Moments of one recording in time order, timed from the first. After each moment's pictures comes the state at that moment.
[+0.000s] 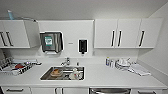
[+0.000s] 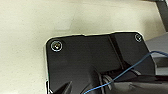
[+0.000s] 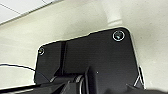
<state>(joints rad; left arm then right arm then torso) 1.53 2.84 -2.49 0.04 -0.10 0.02 -1.54 2.72 -2.29 0.15 0.11 -0.09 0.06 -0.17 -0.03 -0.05</state>
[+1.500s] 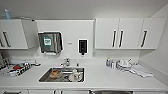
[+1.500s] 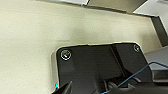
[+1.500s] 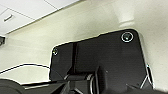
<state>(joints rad) 1.53 2.57 -2.19 0.04 -0.18 0.01 -1.52 2.51 -1.96 0.16 0.09 -0.08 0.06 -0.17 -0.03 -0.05</state>
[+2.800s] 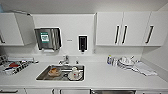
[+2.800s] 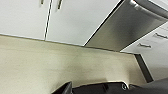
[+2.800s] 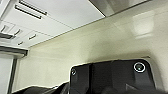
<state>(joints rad) 1.44 1.89 -1.38 0.04 -0.39 0.00 -1.33 2.13 -1.45 0.25 0.05 -0.07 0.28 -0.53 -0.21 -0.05</state>
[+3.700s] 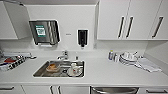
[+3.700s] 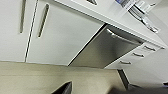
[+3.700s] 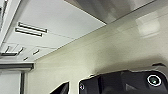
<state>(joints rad) 1.26 1.60 -0.98 0.04 -0.38 0.00 -1.20 2.07 -1.36 0.43 0.04 -0.07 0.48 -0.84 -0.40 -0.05</state>
